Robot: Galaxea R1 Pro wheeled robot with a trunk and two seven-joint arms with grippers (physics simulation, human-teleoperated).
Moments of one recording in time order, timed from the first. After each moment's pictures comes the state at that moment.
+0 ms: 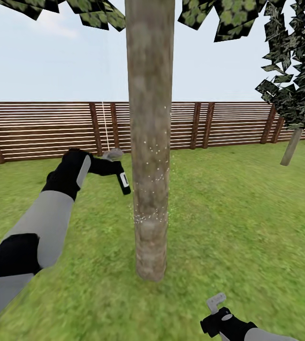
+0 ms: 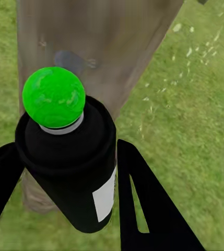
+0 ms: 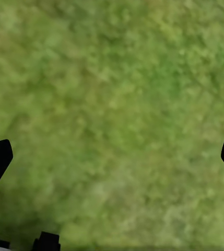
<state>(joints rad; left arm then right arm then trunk) -1.31 -0.03 0.08 -0.72 -0.04 0.99 -0.49 -0.64 -0.01 0.09 0.05 0.28 -0.01 -0.01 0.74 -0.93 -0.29</state>
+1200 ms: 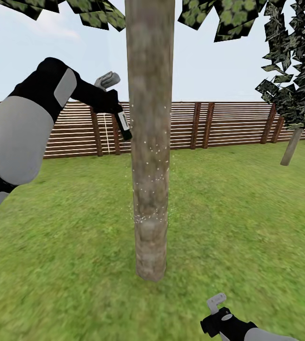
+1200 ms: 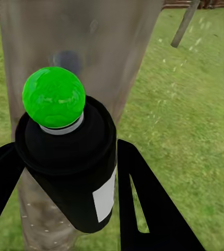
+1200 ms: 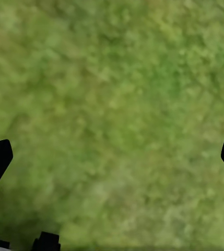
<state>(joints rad) -1.91 -0.03 0.08 -0.31 -0.02 0.99 -0.49 -0.64 -0.01 0.09 0.05 0.28 -0.01 -0.01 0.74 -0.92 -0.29</state>
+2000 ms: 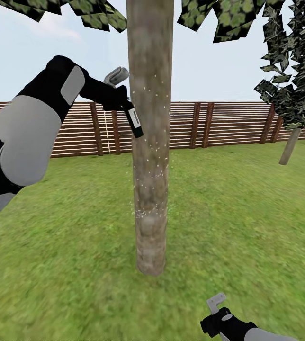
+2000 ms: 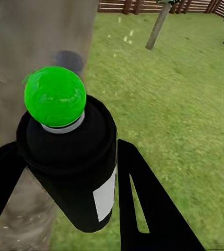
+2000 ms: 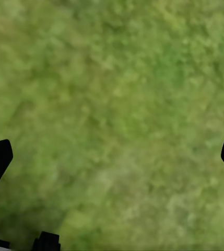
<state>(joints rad) -1.91 -0.07 0.07 -0.33 0.06 0.98 -0.50 -0.64 -0.01 0.09 0.05 0.28 -0.01 -0.01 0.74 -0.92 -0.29</state>
